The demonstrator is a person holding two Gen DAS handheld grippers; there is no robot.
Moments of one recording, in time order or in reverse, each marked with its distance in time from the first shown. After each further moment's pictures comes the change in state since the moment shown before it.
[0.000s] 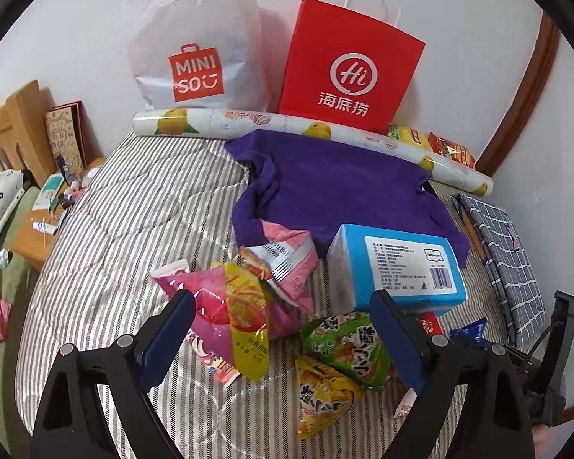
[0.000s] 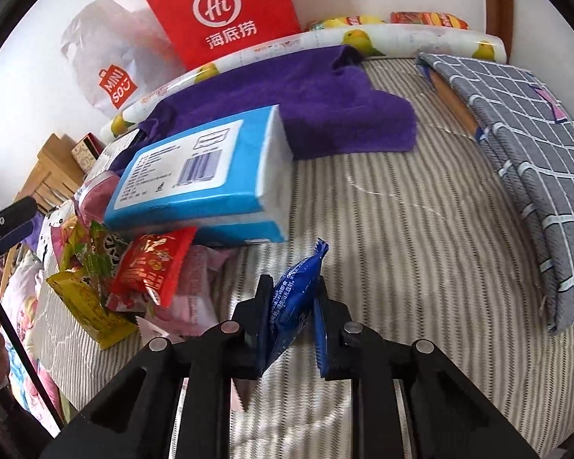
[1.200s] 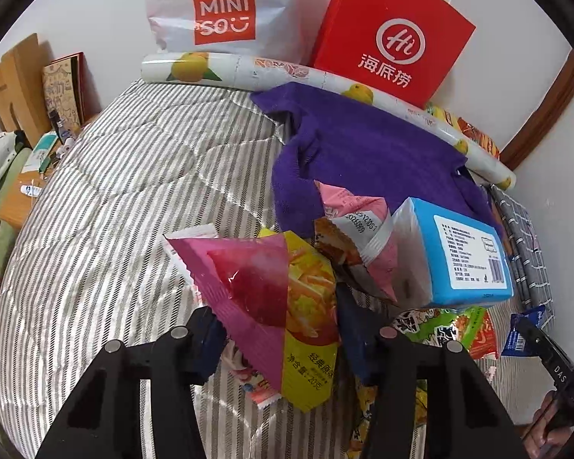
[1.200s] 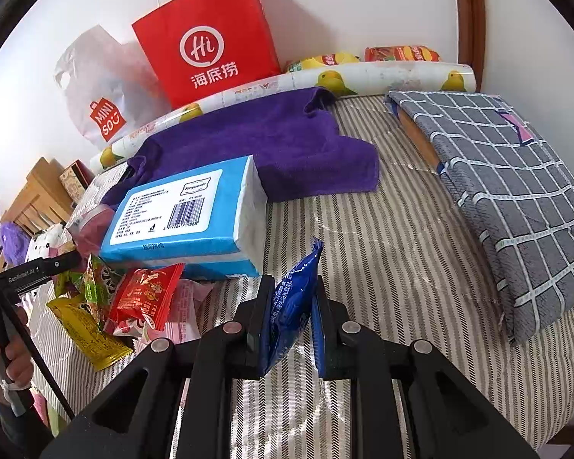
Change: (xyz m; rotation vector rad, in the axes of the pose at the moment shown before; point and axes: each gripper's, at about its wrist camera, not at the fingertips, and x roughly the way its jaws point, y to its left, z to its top) left arm 0.055 0.044 -0.003 -0.066 0.117 -0.021; right arm -0.031 -0.004 0.009 0.023 -0.125 -0.073
